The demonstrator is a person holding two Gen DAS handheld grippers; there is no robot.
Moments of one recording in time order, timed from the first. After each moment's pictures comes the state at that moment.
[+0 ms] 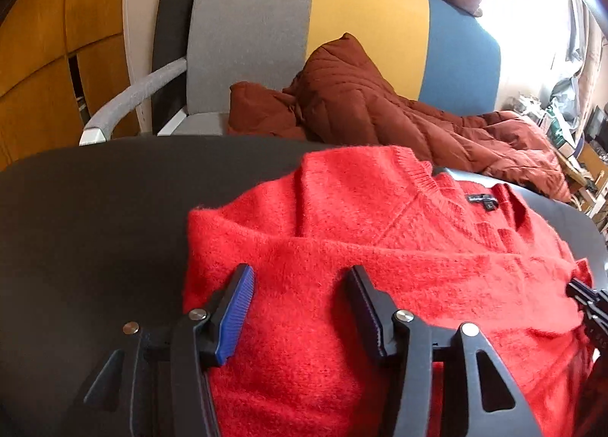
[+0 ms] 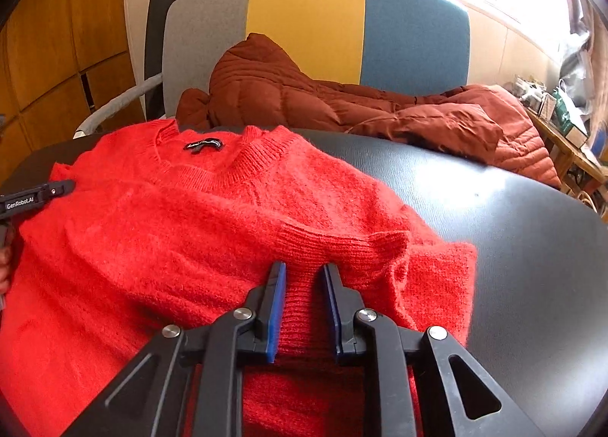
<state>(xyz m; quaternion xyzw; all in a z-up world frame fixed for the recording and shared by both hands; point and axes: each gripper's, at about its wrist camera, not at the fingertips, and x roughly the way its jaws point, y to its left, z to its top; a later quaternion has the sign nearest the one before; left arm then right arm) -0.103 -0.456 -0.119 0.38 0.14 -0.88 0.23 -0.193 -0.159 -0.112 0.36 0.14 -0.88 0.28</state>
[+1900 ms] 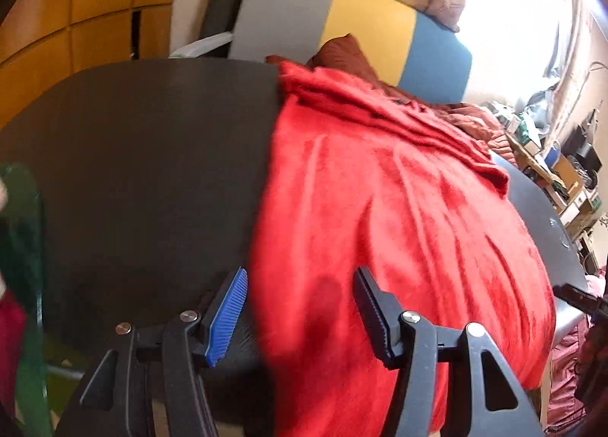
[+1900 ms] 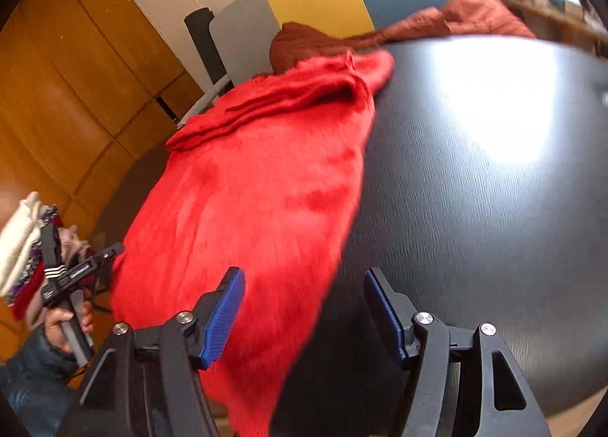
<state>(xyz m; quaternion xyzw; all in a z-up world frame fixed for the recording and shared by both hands) 0.207 -0.327 -0.114 0.37 0.23 -0.87 0.22 0.003 0.052 -0.099 0.46 -0.04 -0.79 0.41</state>
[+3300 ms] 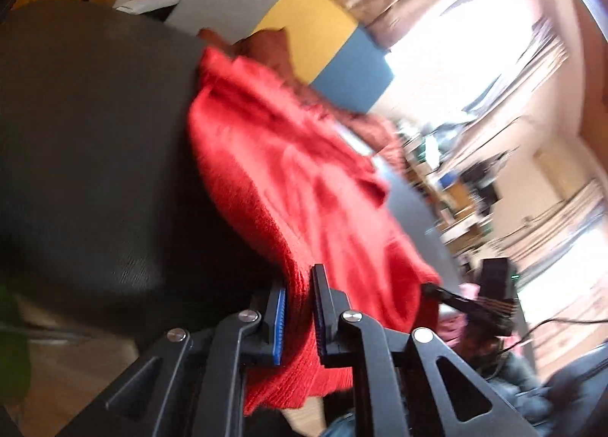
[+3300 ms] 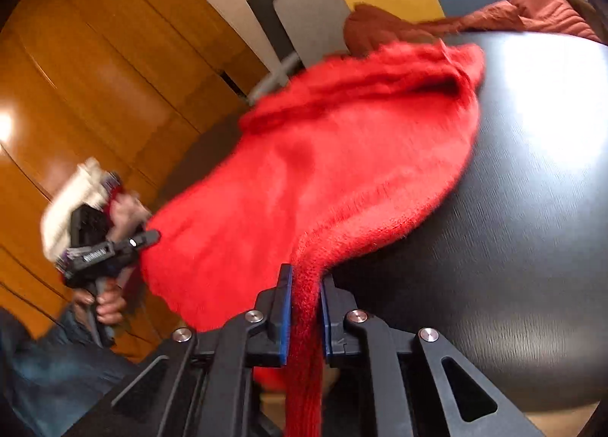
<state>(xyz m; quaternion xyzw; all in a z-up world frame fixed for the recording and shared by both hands) 0.239 -0.333 -0.068 0.31 0.38 -0.87 0.00 0.017 0.007 -0.072 0.46 -0.06 -0.72 0.52</state>
